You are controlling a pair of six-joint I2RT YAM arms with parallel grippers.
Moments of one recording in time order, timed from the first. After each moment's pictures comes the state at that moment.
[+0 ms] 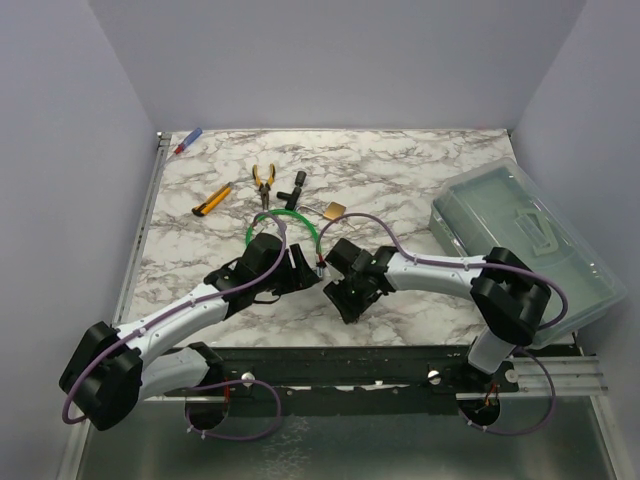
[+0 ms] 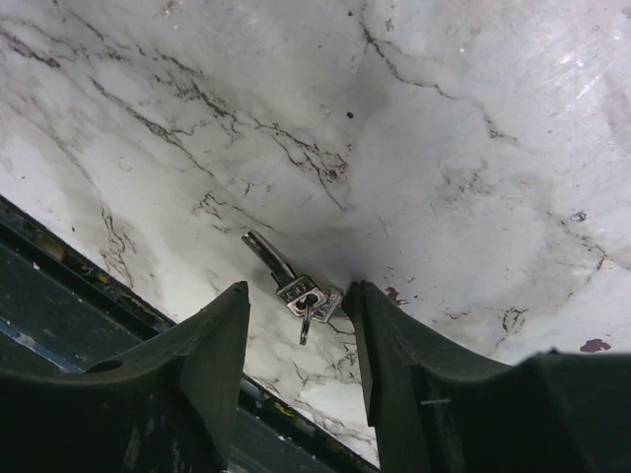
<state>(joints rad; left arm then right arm) -0.69 1.09 0.55 -0.16 0.08 -0.84 0.97 1.69 1.00 -0.57 -0.12 0.20</state>
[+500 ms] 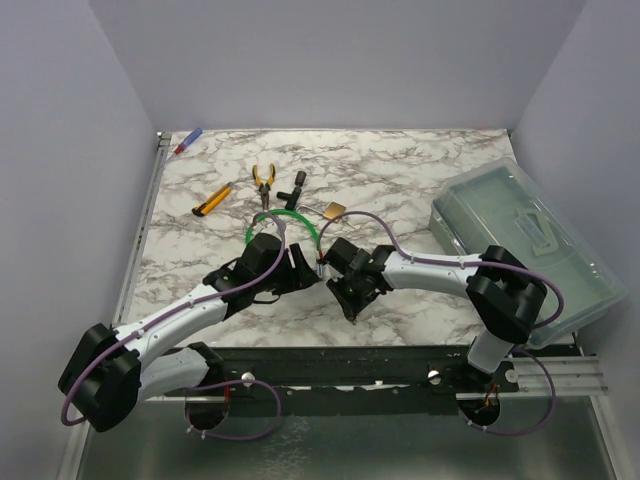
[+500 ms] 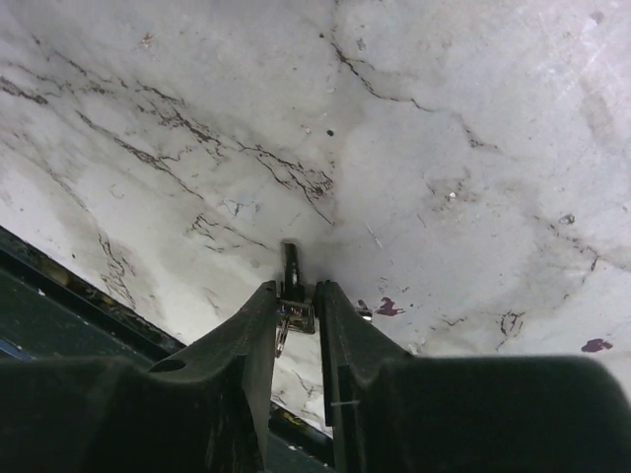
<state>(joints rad) -0.69 1.08 0.55 -0.16 0.08 -0.84 0.97 1.71 1.02 -0.57 -0.10 0.24</state>
